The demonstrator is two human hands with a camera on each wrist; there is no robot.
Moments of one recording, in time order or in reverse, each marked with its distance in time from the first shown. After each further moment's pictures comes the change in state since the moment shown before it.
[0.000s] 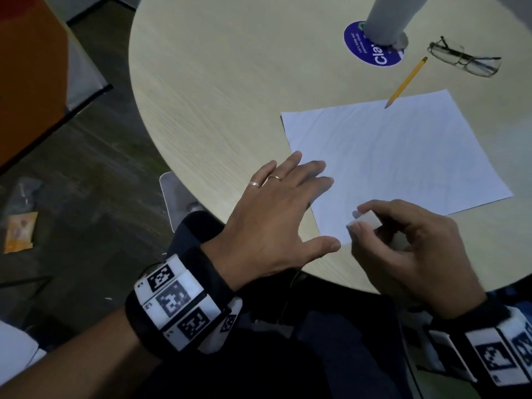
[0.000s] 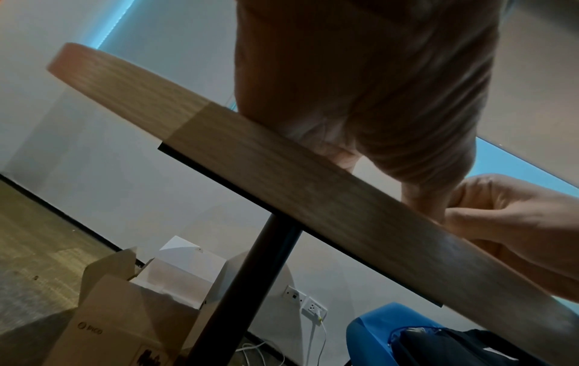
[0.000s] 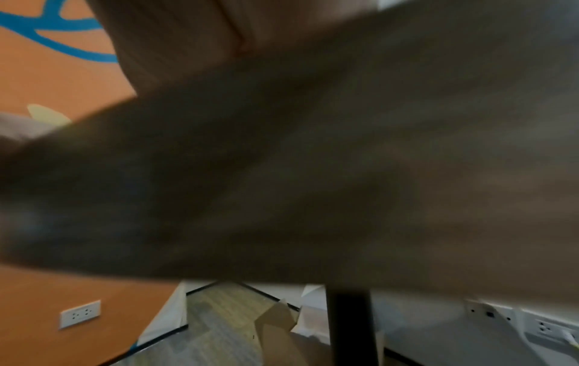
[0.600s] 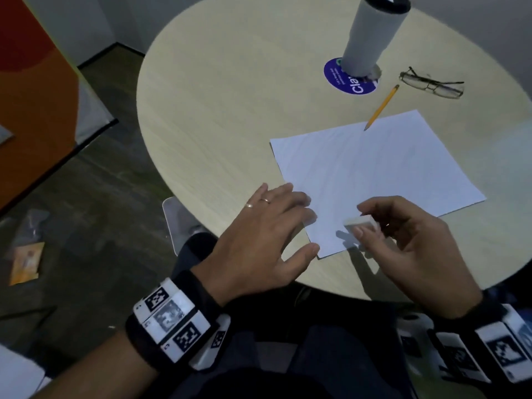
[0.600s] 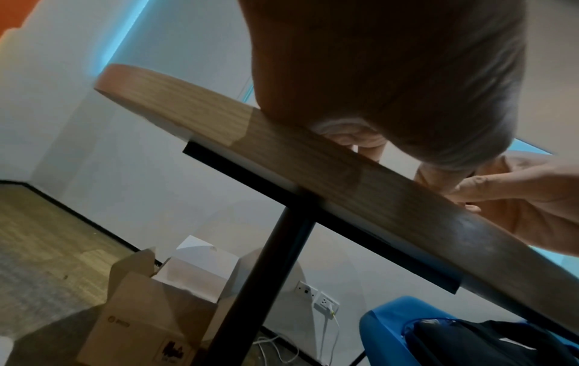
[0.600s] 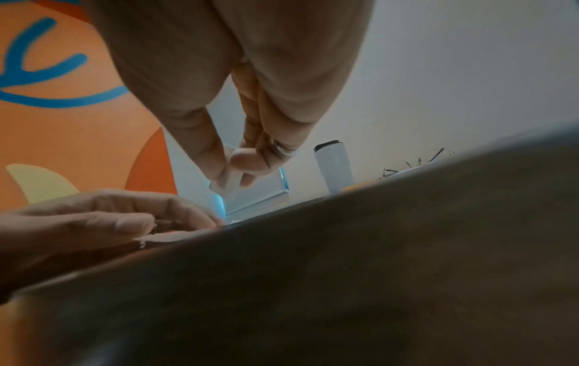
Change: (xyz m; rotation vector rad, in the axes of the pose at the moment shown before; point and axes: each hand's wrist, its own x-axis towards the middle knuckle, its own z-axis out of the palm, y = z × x) left_hand -0.013 -0.005 -0.003 -0.036 0.089 0.117; right_hand 0.003 0.001 -0.016 0.250 0.005 0.102
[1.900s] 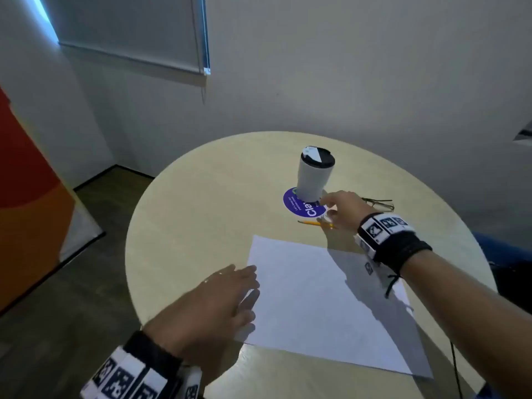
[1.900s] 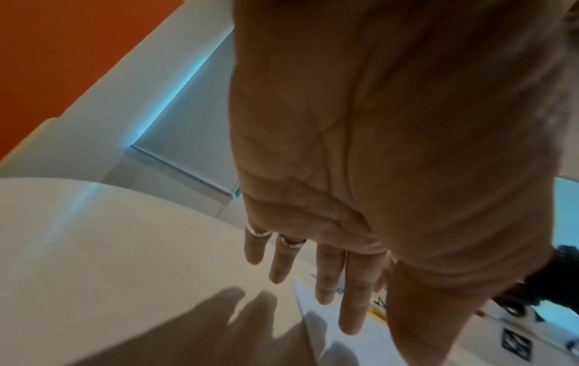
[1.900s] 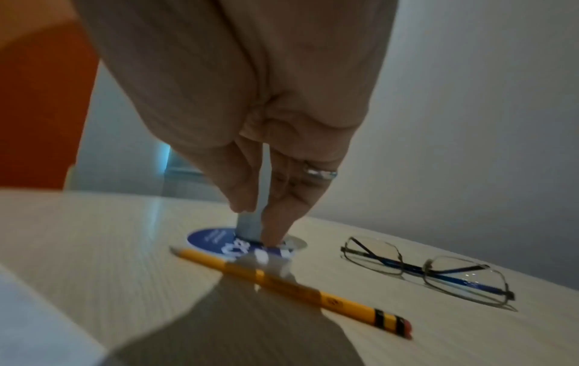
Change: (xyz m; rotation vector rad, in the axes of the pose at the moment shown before) left_hand 0.076 -0.036 -0.085 0.087 -0.281 -0.114; right_hand 0.287 0.008 -0.069 -0.770 -0.150 0.053
